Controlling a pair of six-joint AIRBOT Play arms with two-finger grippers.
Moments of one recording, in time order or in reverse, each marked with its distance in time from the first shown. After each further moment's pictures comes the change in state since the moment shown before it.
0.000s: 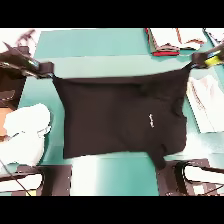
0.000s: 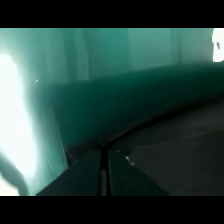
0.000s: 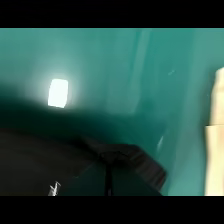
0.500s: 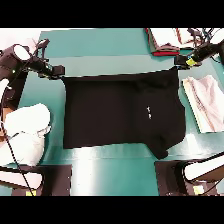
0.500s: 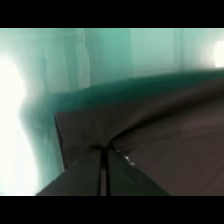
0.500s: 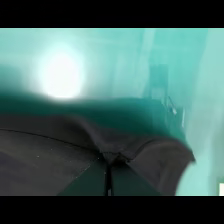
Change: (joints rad) left arm 0.000 -0.169 0.008 -0.016 0.174 0.047; right arm 0.016 -0.303 0.181 -0.021 -0.058 0.010
